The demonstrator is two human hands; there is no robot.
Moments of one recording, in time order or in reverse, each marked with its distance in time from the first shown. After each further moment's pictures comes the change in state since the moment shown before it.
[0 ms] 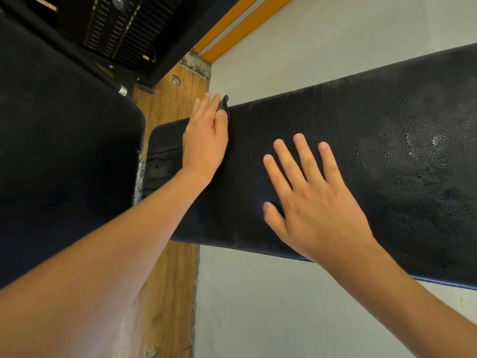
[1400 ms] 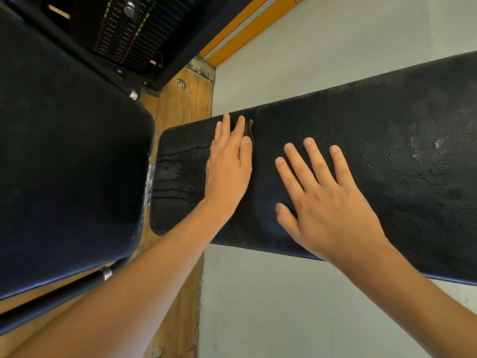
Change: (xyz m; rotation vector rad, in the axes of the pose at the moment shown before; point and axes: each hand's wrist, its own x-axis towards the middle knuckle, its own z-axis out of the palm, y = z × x) left_hand -0.050 0.017 0.006 0.001 -0.099 0.005; right_hand -0.004 0.005 -0.003 -0.040 -0.023 0.005
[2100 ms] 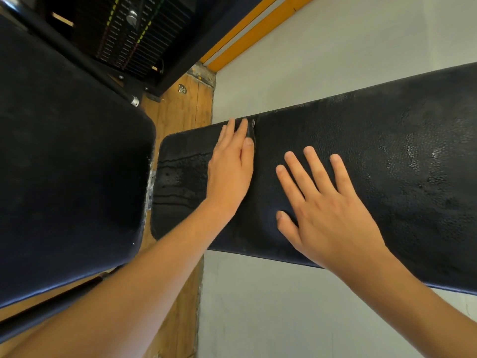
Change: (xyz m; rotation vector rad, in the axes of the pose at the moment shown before) left_hand 0.007 0.005 -0.003 -0.009 0.006 0.018; right_hand -0.002 0.000 -0.001 0.007 -0.007 -0.003
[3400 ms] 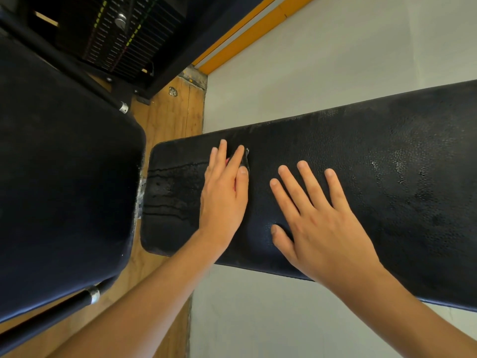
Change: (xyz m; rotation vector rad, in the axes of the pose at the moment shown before) left_hand -0.028 -0.006 0.004 -0.008 -0.005 0.015; right_hand -0.002 0.005 -0.002 0.000 -0.045 -0.016
